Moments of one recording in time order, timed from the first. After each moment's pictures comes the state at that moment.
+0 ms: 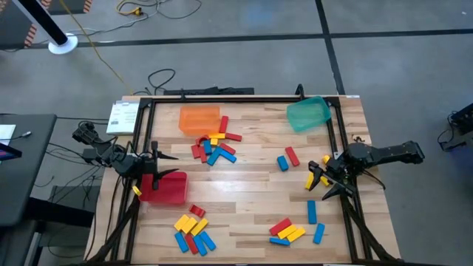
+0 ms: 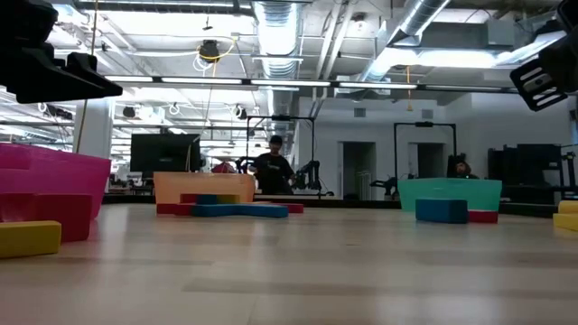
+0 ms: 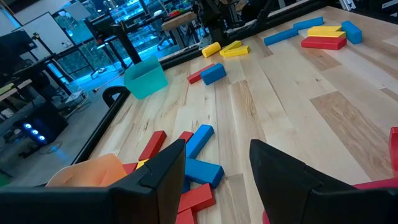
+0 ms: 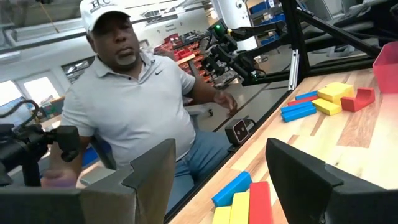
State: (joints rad) left arm -0.59 0.00 0.17 -0.39 -0.74 0.24; right arm 0.17 0.00 0.02 0.03 -0.60 0.42
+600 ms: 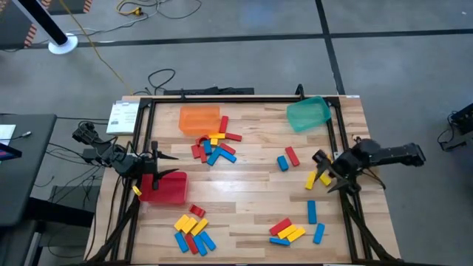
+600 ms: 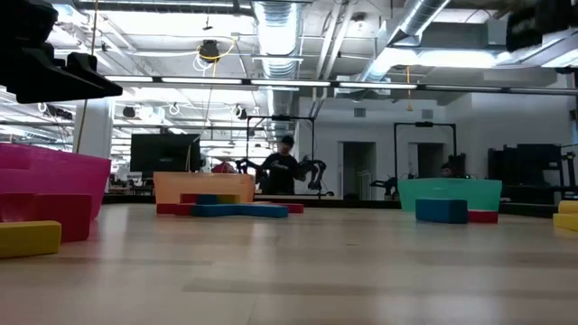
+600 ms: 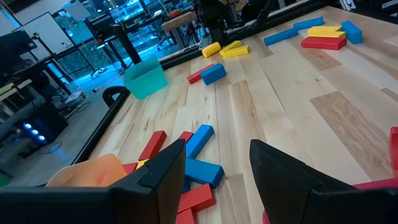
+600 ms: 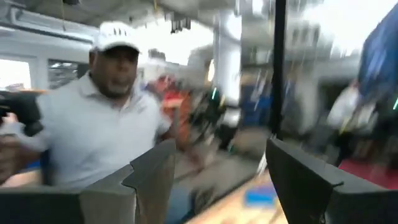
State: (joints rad) left arm -0.59 0.00 0.17 -0.39 -0.74 0.24; right arm 0.12 0.00 0.02 0.40 -0.57 0.15
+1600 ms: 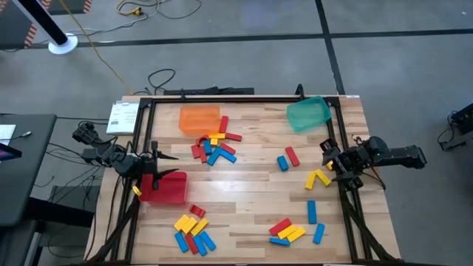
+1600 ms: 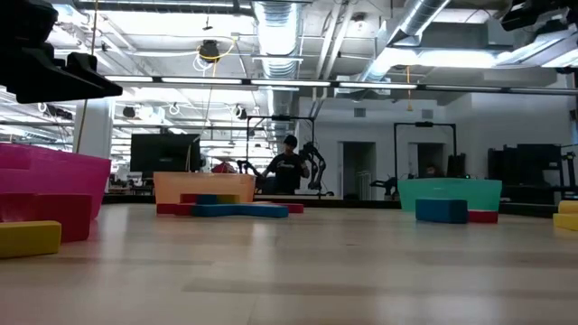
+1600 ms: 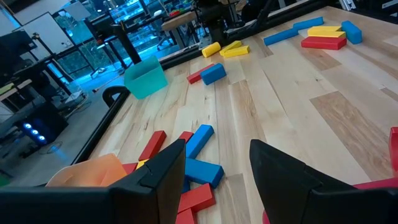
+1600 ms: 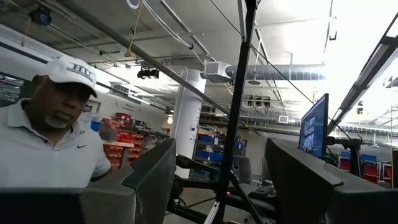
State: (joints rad) left arm -0.59 0.00 0.17 -0.39 -0.75 0.24; right arm 0.08 0.00 0.02 0.59 -0.44 0.08
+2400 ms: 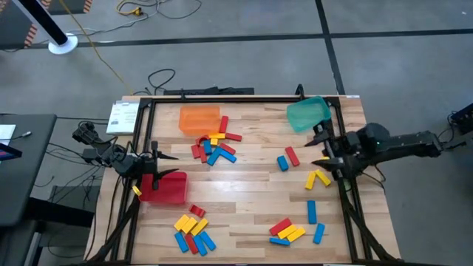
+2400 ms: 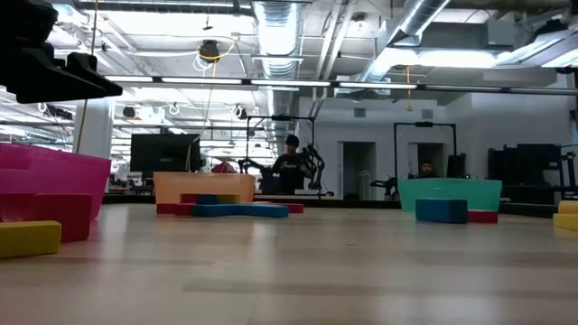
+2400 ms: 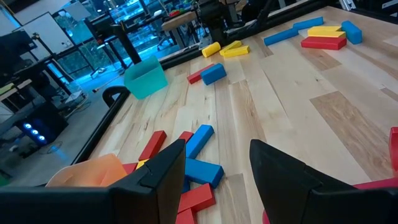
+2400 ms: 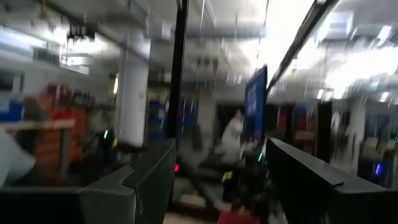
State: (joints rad) left arm -0.59 0.00 0.17 -0.39 -0.74 0.24; right arm 0.12 0.53 0.50 0.38 -0.18 -0.01
